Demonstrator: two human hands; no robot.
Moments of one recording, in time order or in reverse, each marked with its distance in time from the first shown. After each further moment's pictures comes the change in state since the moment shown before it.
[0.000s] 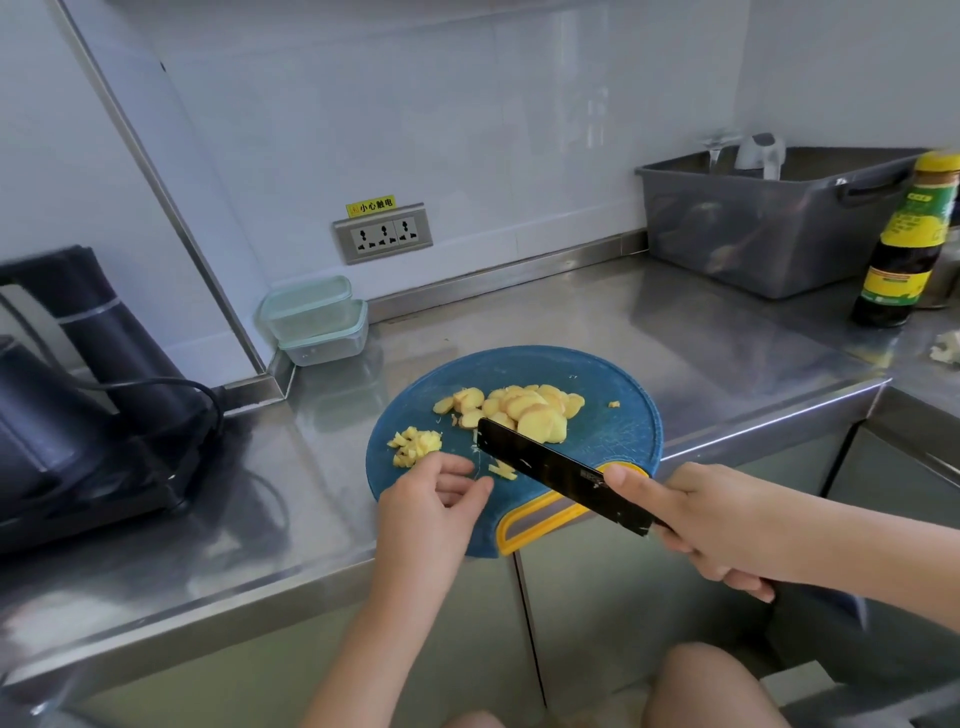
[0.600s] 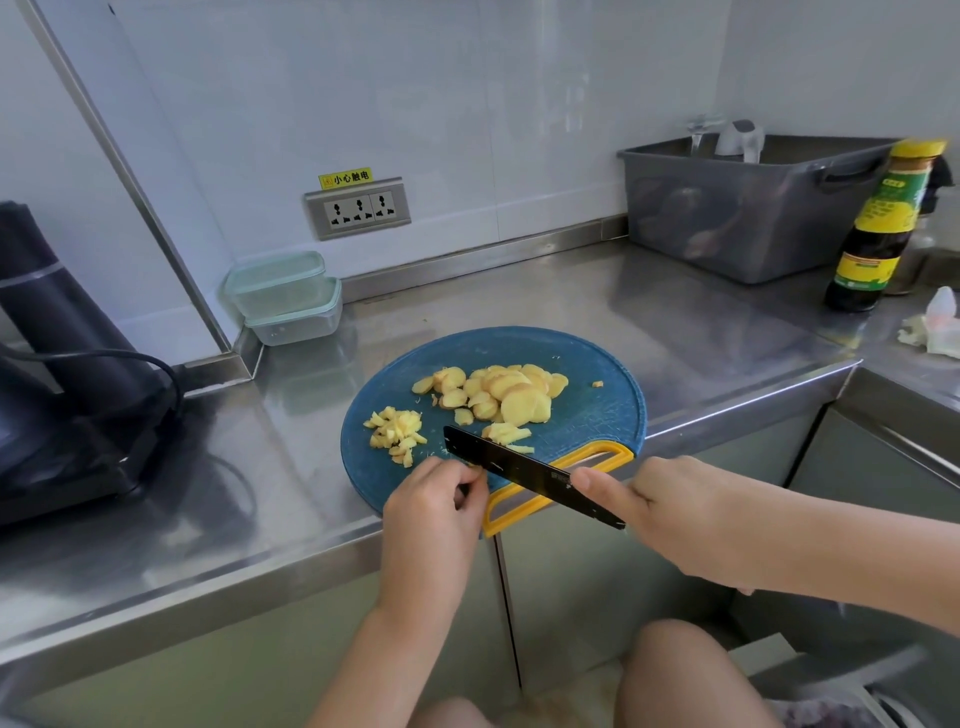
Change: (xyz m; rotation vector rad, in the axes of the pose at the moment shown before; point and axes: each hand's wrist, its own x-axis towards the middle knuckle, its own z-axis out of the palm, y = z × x) left_hand -0.012 -0.020 0.025 0.190 0.167 0.454; right_hand -0.016 -0.027 0.015 -0.231 0.050 -0.054
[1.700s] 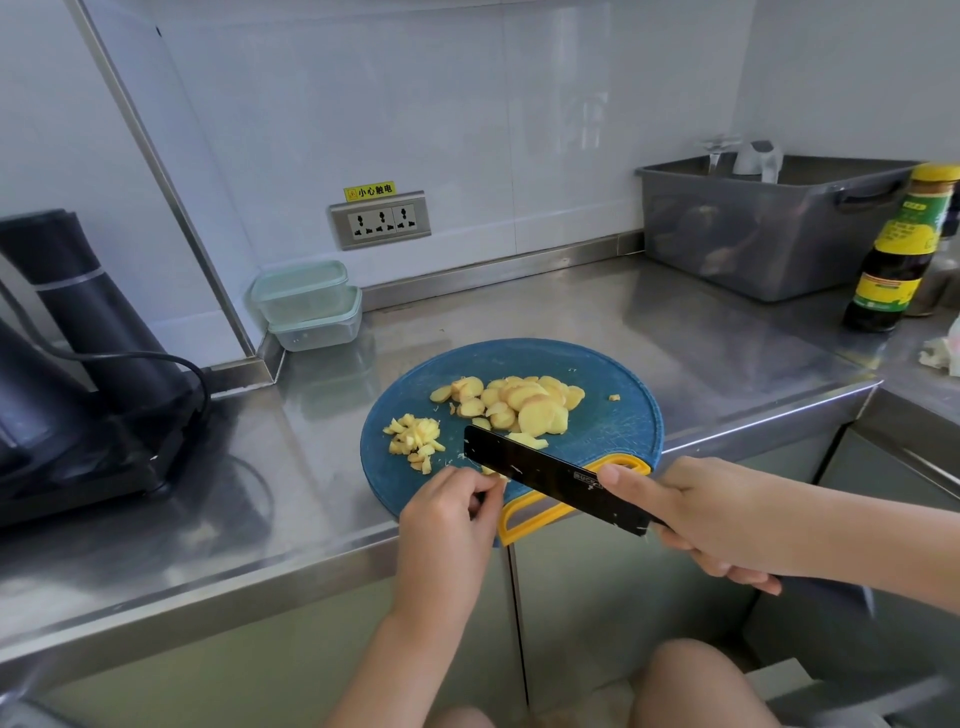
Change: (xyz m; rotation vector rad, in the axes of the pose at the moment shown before) left_hand -0.002 -0.006 0.000 -0.045 0.007 0.008; right_hand 0.002 0.003 -0.013 0.114 -0.132 0.131
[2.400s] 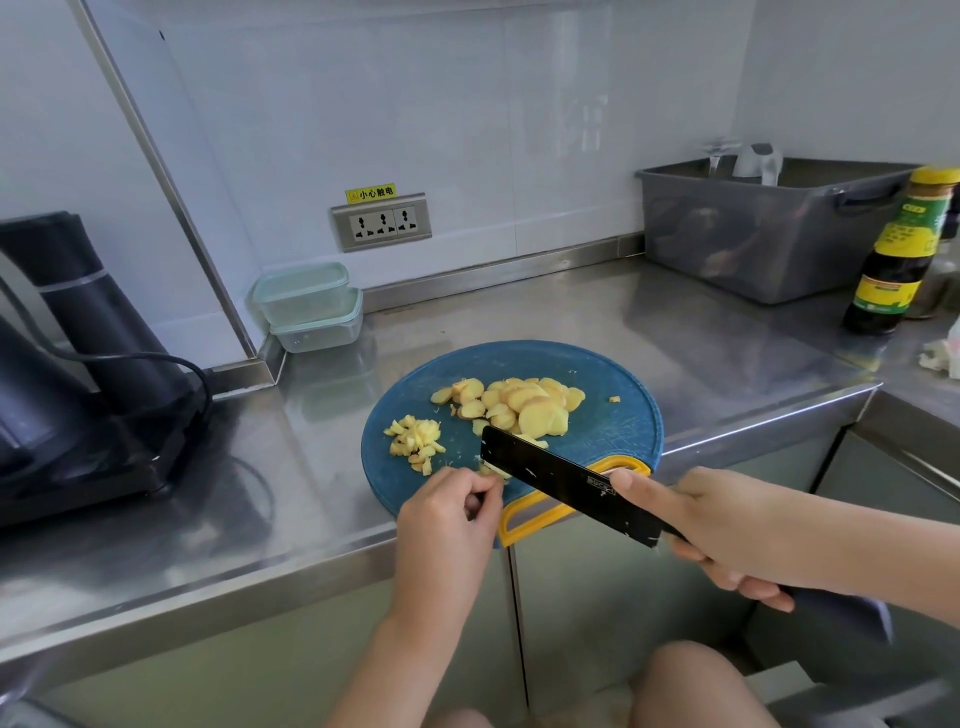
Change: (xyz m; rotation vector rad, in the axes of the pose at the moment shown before) left_hand 0.000 0.000 0.001 -0.032 0.022 -0.038; right_hand -0.003 -0.003 0.000 0.026 -0.157 0.111
